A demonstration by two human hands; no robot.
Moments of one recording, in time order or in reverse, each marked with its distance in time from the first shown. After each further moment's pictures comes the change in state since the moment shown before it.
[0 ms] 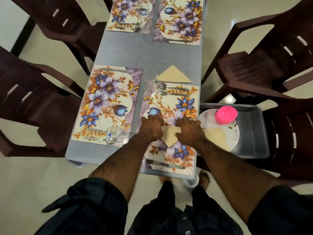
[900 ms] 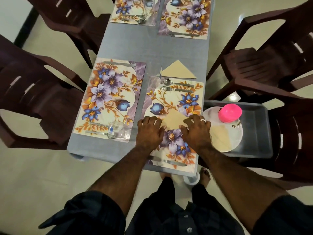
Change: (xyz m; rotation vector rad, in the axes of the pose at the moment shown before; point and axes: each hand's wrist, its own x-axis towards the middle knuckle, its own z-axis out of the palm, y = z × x) left_hand -0.040 -0.009 0.054 -0.075 0.517 -0.036; right_hand -0.022 0.010 0.028 0.030 0.407 0.058
